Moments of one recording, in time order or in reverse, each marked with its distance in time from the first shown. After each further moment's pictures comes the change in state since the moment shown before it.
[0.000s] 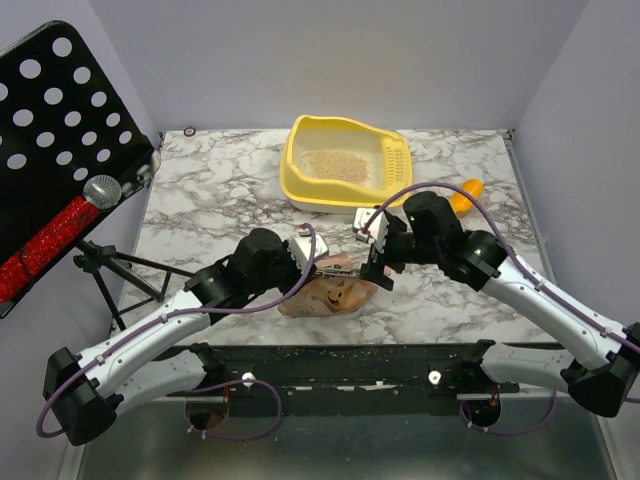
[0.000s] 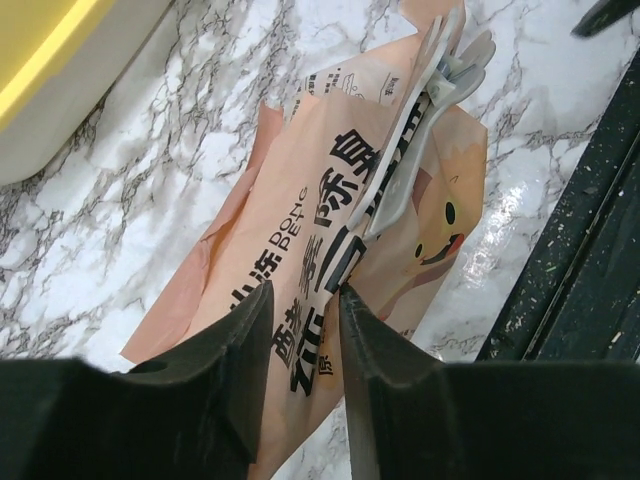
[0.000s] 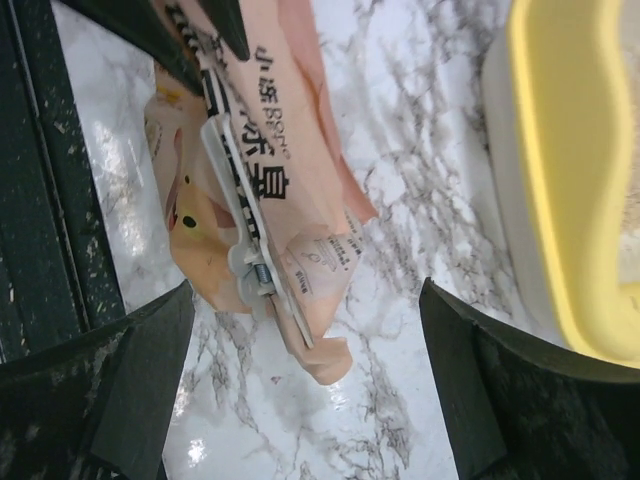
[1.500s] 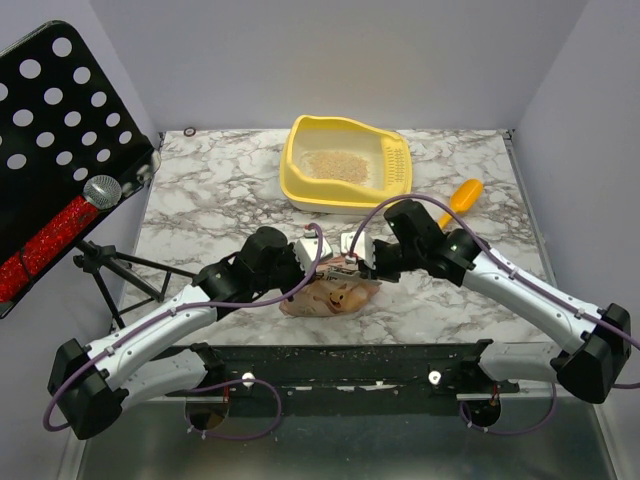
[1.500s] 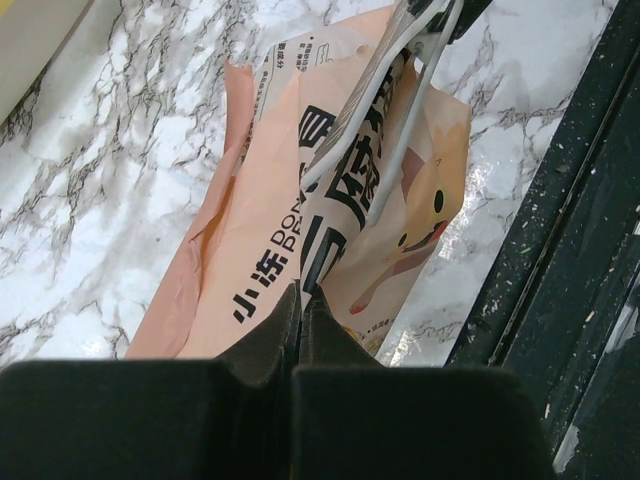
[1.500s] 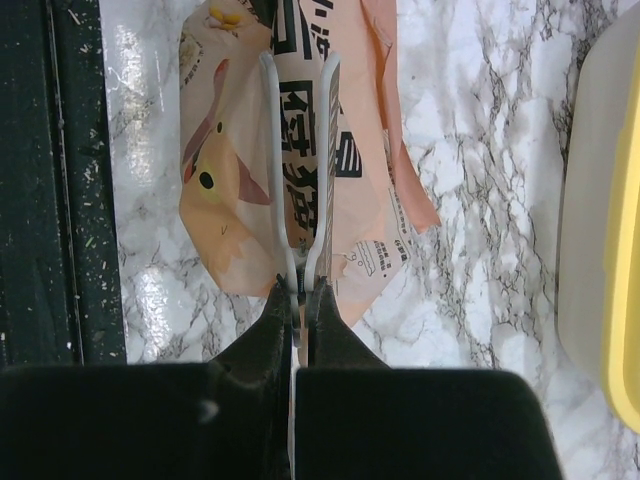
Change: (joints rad) left arm 0.021 0.051 0.000 -0.005 0.071 -0.008; right arm -0.004 0.051 -0.060 -0.026 -0.050 -0.179
